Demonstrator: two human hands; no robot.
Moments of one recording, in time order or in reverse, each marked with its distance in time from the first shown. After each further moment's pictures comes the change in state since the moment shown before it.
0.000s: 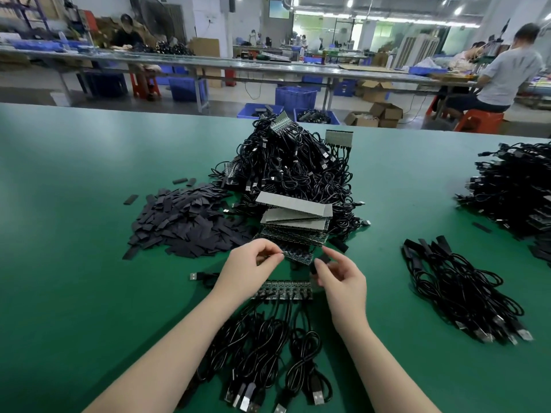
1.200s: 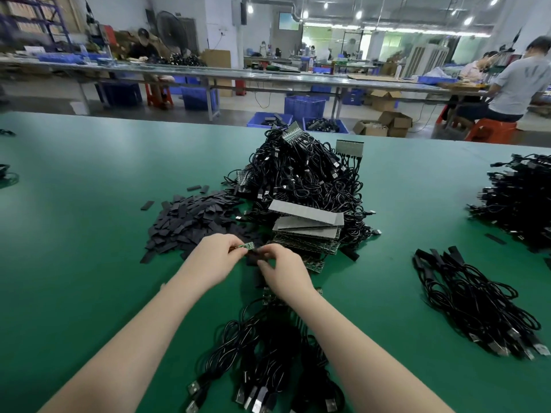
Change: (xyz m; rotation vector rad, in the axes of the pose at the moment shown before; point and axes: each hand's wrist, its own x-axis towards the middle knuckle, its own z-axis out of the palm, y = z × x) left_hand 0.011 -0.006 -0.081 0.546 -0.033 -0.160; right_hand 0.006 -0.036 0.103 -0.757 -0.492 -0.145
